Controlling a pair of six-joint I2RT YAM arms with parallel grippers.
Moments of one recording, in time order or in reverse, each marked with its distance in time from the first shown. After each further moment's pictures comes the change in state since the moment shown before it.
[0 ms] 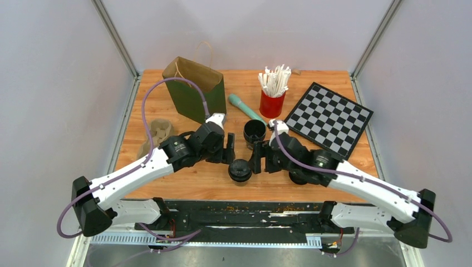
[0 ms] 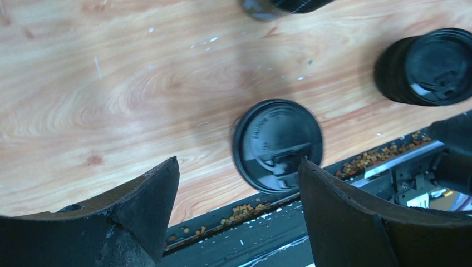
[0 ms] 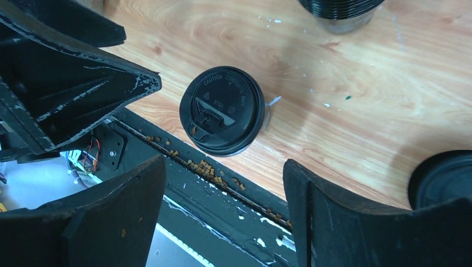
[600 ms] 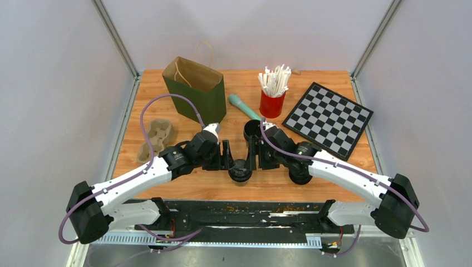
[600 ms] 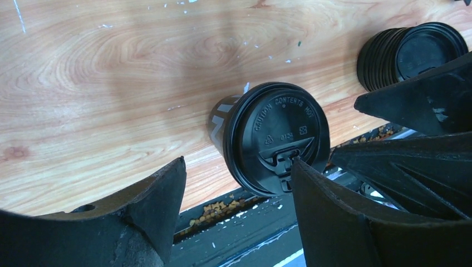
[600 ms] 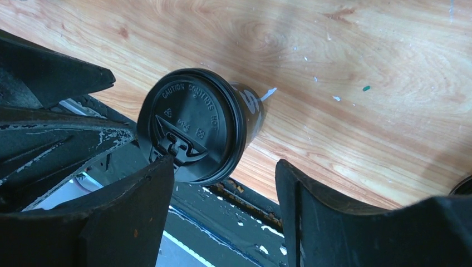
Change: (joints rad) left arm 0.086 -0.089 -0.289 0.226 0.175 -0.151; right arm -0.145 0.232 -0.060 0.137 -0.234 0.018
